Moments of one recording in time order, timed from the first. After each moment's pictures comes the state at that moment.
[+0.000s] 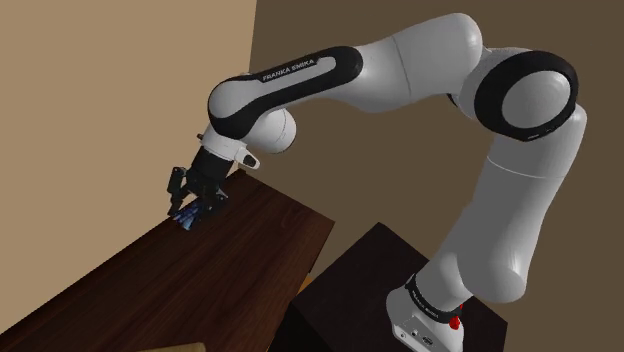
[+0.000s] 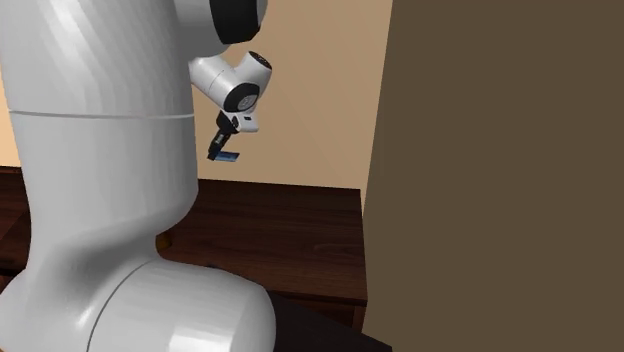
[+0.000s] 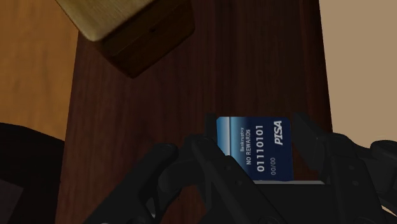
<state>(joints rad) 0.25 0.31 0.29 -2.00 0.70 2.36 1.24</state>
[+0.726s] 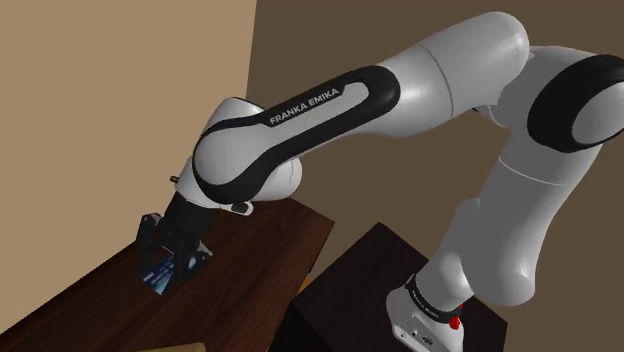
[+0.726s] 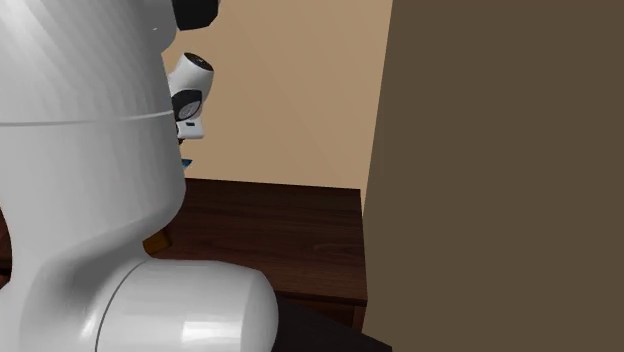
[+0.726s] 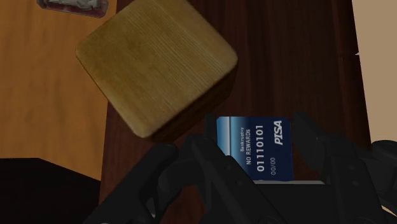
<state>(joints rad) 0.41 0.23 0.40 -2.13 0.75 2.54 1.40</state>
